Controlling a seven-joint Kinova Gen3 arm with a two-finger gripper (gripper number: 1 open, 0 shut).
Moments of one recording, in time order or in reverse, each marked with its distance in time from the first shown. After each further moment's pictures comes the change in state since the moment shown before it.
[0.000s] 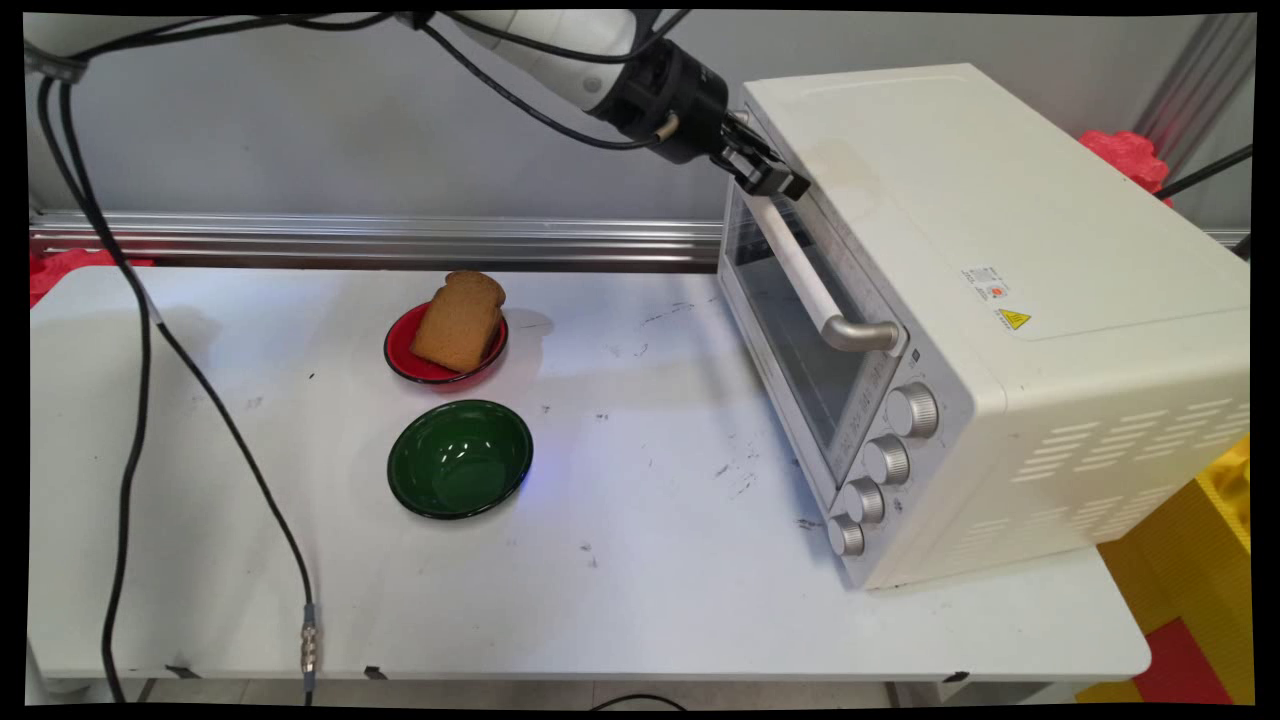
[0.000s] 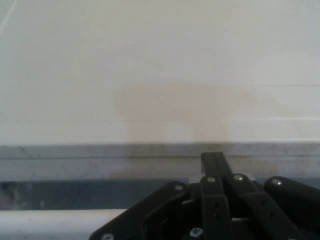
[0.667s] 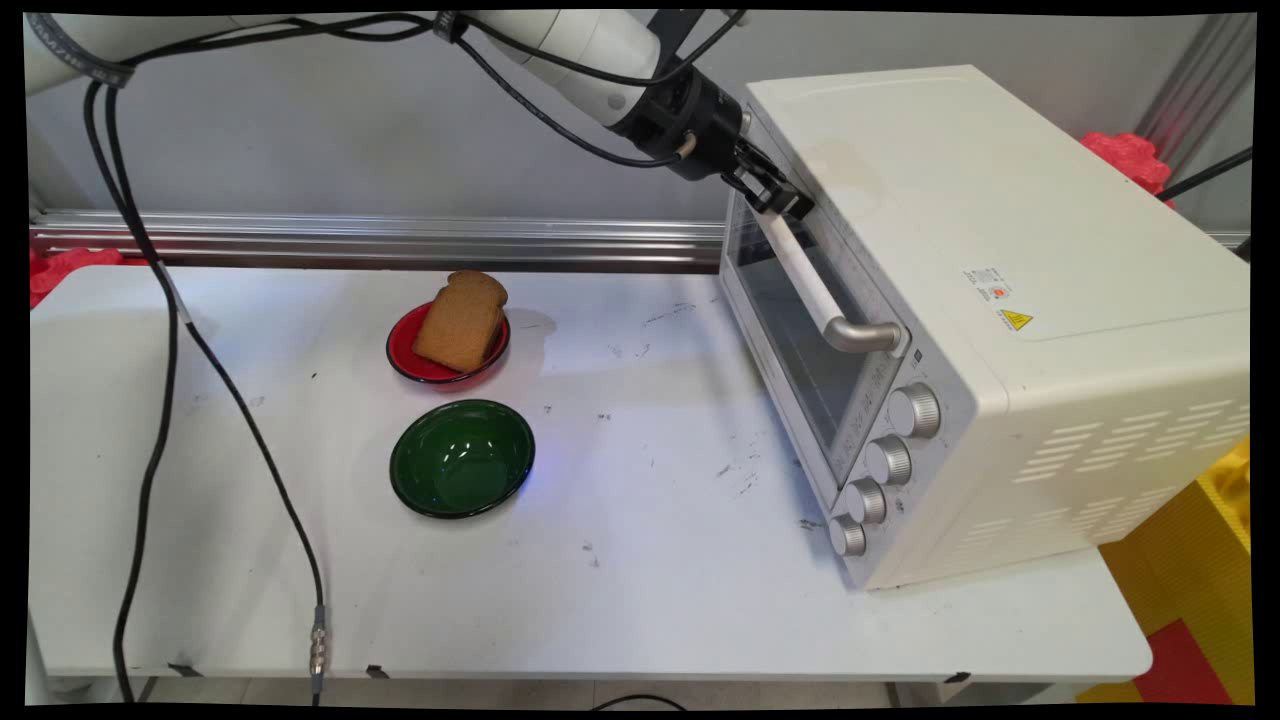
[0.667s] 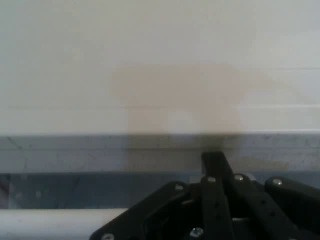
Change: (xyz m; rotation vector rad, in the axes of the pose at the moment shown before) arm -0.003 -0.007 0.025 -0.007 -0.056 -0.008
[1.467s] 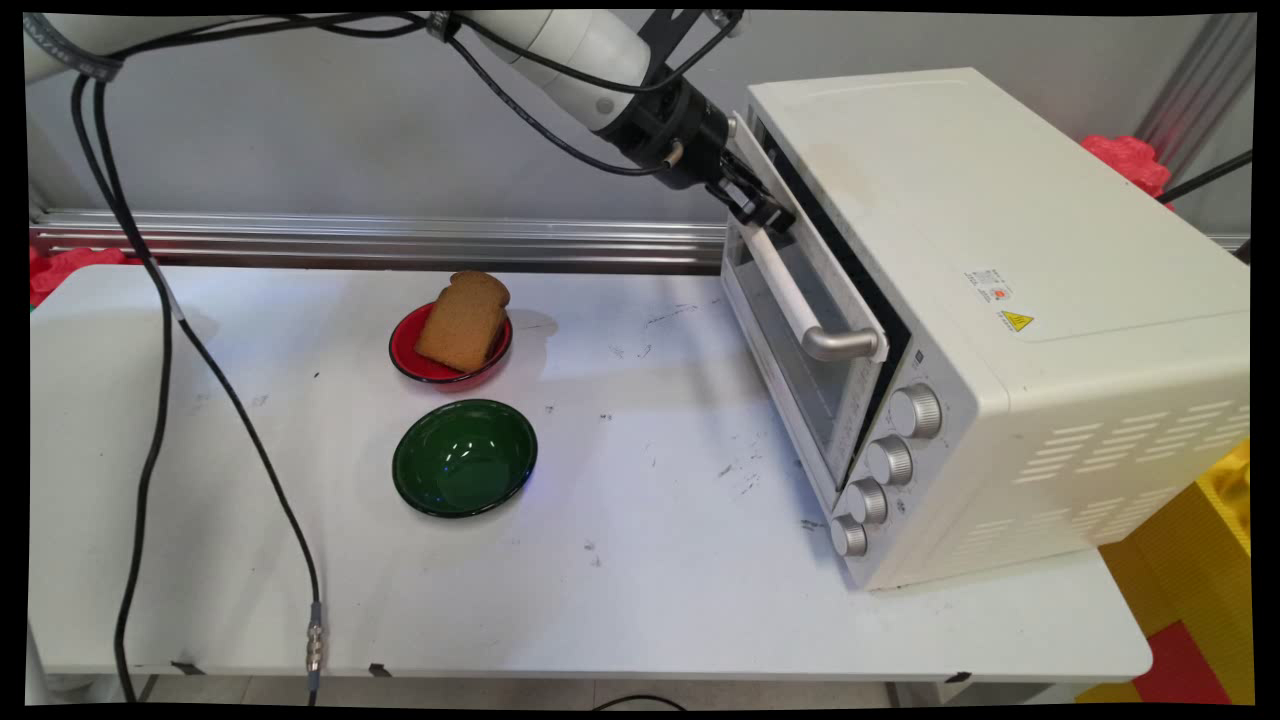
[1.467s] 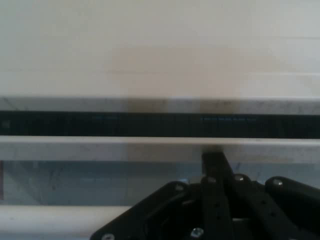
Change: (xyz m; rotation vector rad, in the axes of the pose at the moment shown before) arm -0.009 0.002 -0.003 -0.006 -0.069 -0.027
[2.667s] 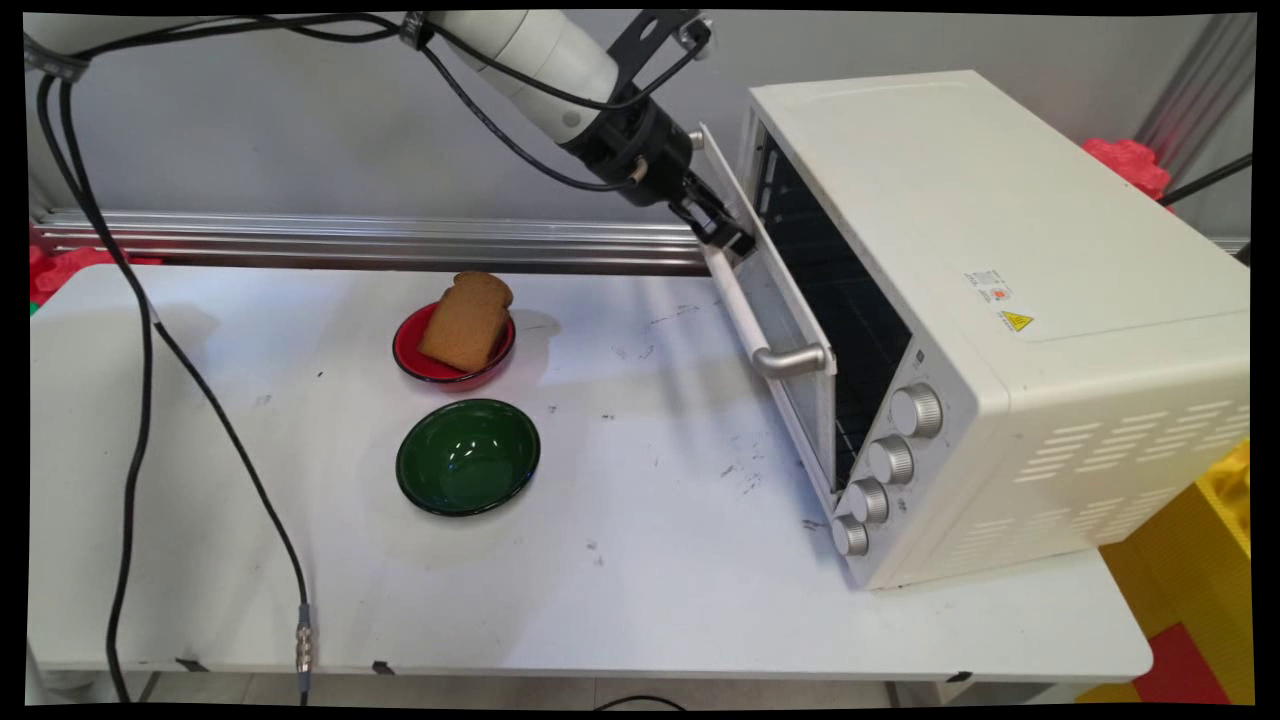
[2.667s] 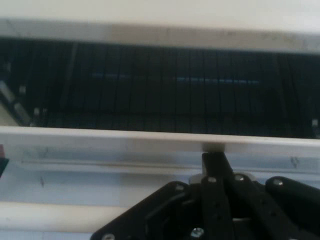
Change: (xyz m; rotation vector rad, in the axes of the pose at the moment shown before) arm -0.023 -0.005 -0.011 0.009 -0.084 -0.038
